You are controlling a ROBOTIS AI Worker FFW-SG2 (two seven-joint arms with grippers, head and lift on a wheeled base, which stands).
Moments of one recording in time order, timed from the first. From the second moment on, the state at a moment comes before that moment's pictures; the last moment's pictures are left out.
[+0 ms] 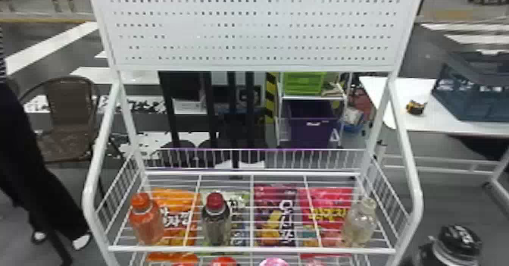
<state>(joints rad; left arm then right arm) 0.56 0.22 -0.36 -2.03 0.04 0.05 0.46 0.91 0.00 -0.09 -2.43 -0.09 0.02 0.25</state>
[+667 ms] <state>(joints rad) 0.23 0.17 -0.54 -1.67 0.03 0.02 0.60 0.93 0.00 -0.11 -2.44 -0.11 0.00 0.25</state>
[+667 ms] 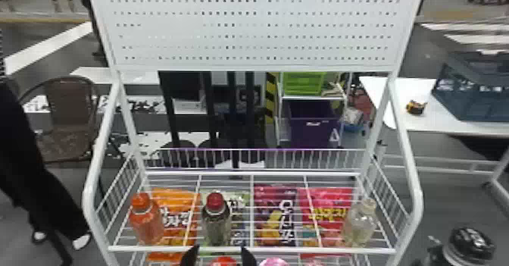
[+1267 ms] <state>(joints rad) 0.05 0.12 -0.52 -1.42 0.08 -0.12 0.61 0.94 0.00 -0.12 -2.45 -0.11 0.00 0.26</state>
